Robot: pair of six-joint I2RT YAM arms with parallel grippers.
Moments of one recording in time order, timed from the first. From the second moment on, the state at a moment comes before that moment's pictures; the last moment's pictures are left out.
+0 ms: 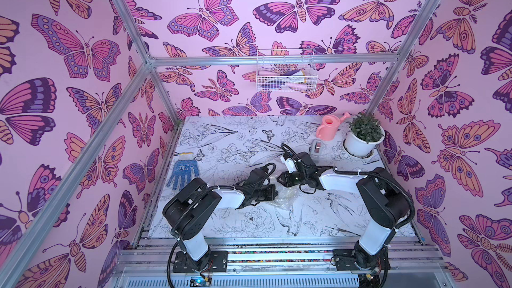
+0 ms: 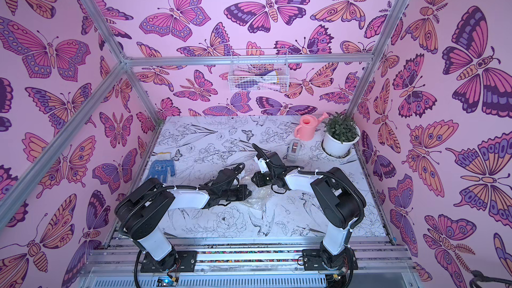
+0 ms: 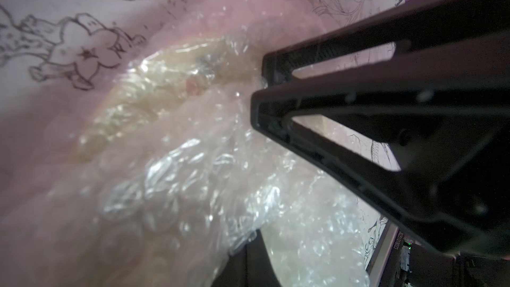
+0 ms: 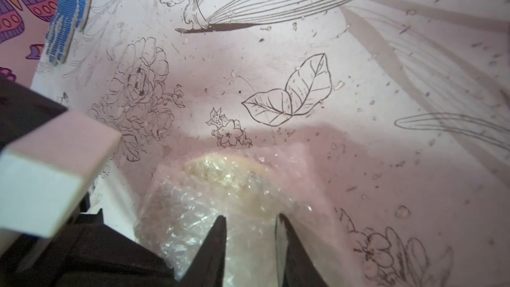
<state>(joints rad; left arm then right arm) -0.72 1.72 0.68 0.23 0.32 -0.72 0.61 1.76 0.89 0.02 -0.28 0.32</state>
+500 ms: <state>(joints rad) -0.73 1.73 0.70 0.22 0.32 -0.72 0.70 1.64 0.89 -0.14 0.01 0.23</state>
